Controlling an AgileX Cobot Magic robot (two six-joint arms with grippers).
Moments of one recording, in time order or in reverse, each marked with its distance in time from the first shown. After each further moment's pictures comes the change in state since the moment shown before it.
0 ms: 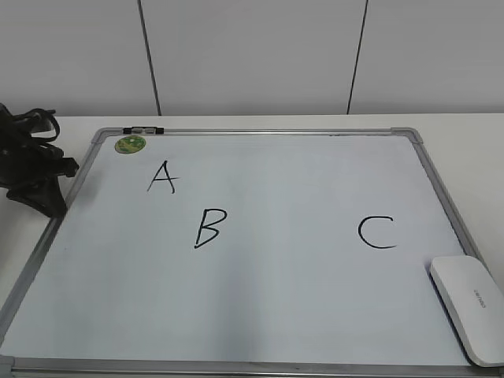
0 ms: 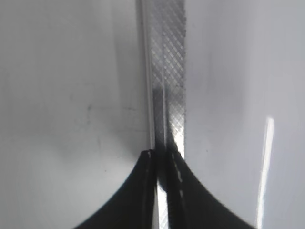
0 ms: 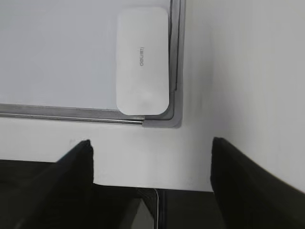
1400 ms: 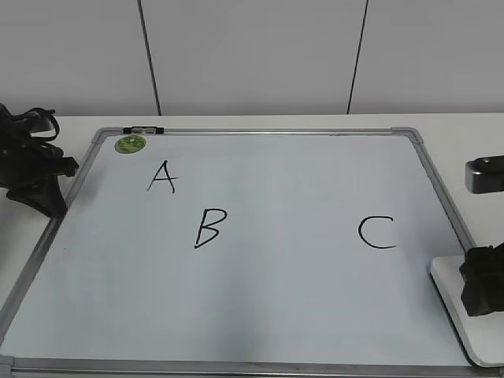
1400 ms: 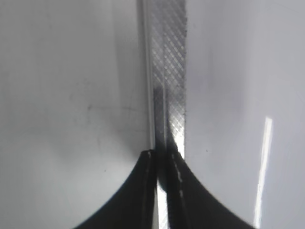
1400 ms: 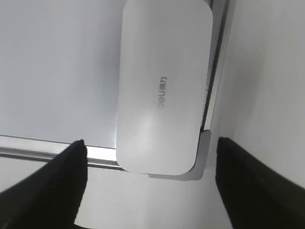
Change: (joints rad) left arm 0.002 0.000 0.000 -0.010 0.003 0.000; right arm 0.264 0.759 -0.131 -0.170 -0.245 0.237
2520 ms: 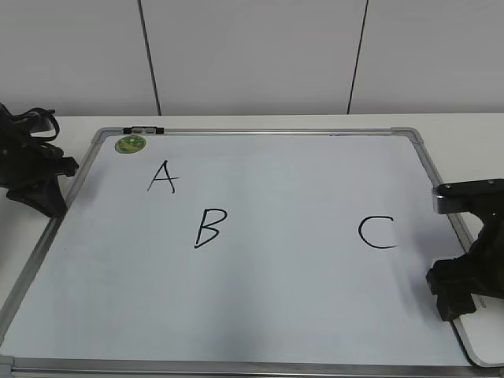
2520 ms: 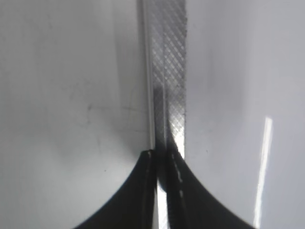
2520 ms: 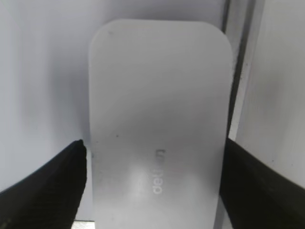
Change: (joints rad) left arm 0.000 0.000 0.000 0.000 0.002 0.000; right arm -0.017 0.263 -0.021 -0.063 -0.175 0.091
